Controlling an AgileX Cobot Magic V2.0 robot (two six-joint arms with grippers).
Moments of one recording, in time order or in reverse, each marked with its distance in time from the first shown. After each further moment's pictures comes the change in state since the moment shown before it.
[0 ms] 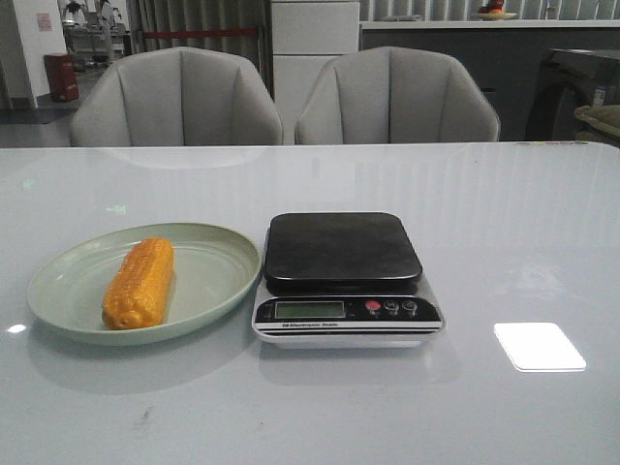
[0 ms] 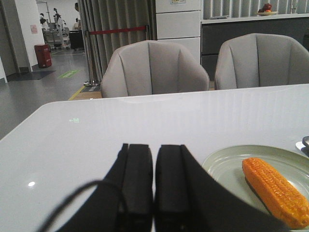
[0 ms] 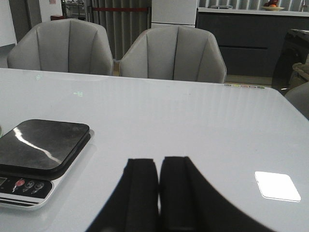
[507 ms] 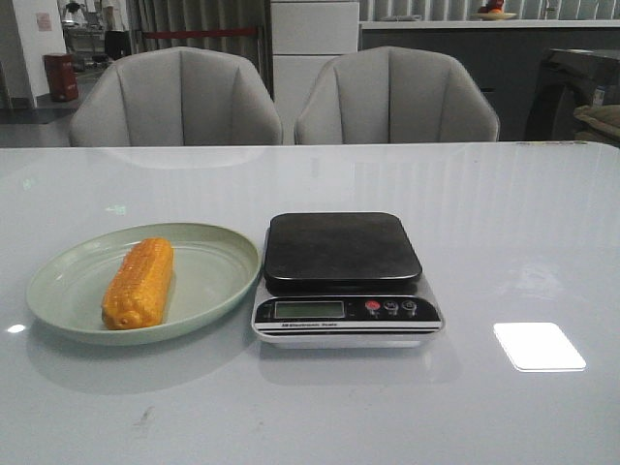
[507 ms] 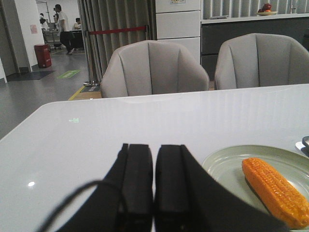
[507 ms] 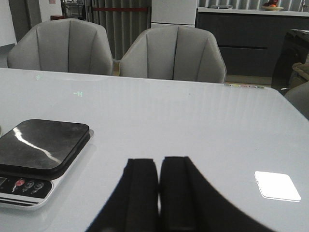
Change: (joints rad) left arm 0.000 0.000 0.000 0.000 0.000 0.000; right arm 0.000 0.000 0.000 0.000 0.000 0.000
